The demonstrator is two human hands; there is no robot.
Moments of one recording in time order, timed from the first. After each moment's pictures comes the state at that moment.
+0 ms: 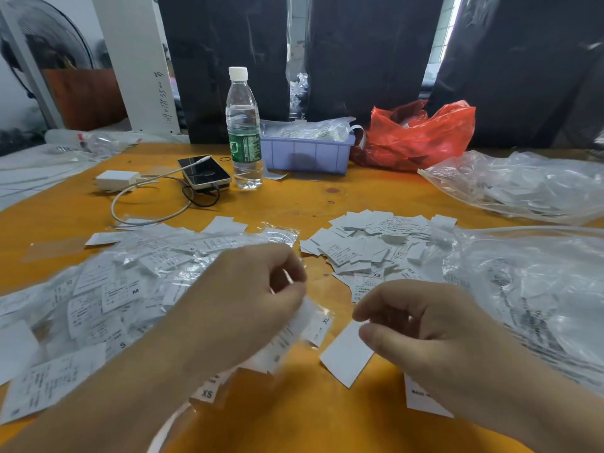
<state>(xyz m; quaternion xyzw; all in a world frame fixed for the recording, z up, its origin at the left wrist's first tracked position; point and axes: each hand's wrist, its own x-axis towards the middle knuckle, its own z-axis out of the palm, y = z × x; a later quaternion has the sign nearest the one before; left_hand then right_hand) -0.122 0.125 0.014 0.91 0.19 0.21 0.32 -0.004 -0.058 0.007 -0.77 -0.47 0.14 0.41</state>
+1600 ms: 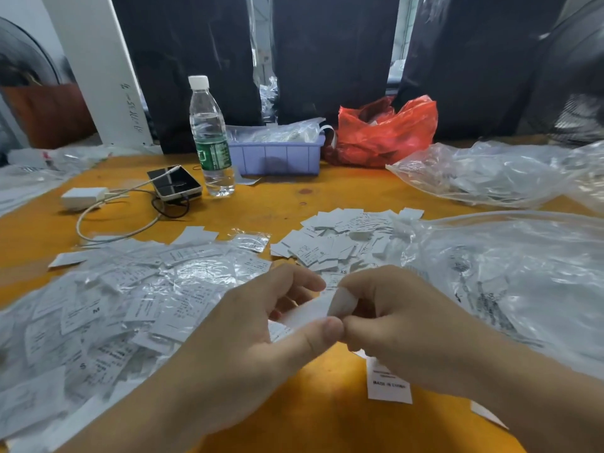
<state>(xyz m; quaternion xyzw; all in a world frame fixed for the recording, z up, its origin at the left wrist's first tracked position) -0.121 0.091 0.003 0.89 0.05 0.18 0.42 0.003 -0.059 0.025 -0.76 -0.49 0.18 0.38</state>
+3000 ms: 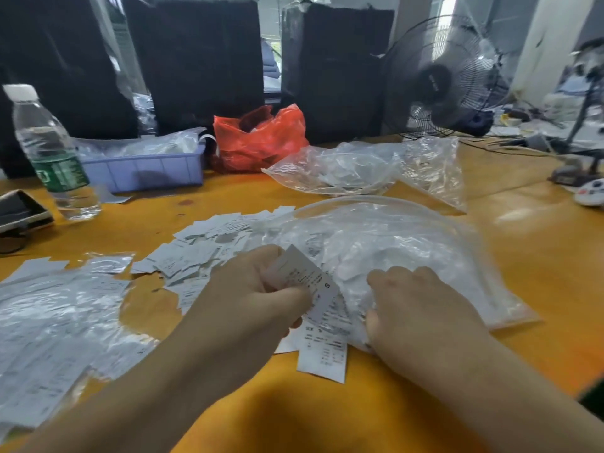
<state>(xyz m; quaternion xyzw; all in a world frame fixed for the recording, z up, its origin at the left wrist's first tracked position) -0.042 -0.021 0.021 0.85 0.03 0.11 0.52 0.025 -0.194 0.007 -0.97 -0.23 -0.06 0.04</state>
